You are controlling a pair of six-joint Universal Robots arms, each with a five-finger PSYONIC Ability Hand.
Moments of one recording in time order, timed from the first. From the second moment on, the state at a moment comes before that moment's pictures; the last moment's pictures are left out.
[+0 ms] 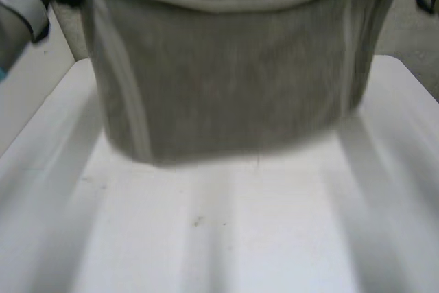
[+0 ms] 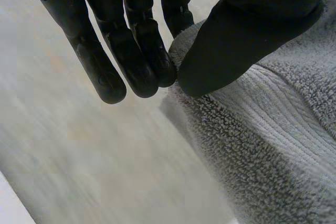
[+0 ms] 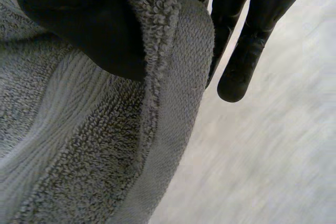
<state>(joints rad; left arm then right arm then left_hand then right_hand) 4.57 -2.21 -0.58 3.03 -1.30 3.35 1.75 -0.84 0.26 0.28 1.31 2.88 1.17 1.22 1.22 1.22 1.02 1.39 1.21 1.22 1.22 1.03</state>
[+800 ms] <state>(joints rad) 4.59 -2.10 -1.49 3.52 -1.33 3.28 1.71 -0.79 1.13 0.07 1.15 2.65 1.17 1.22 1.22 1.22 1.02 1.15 1.01 1.01 1.01 0.84</state>
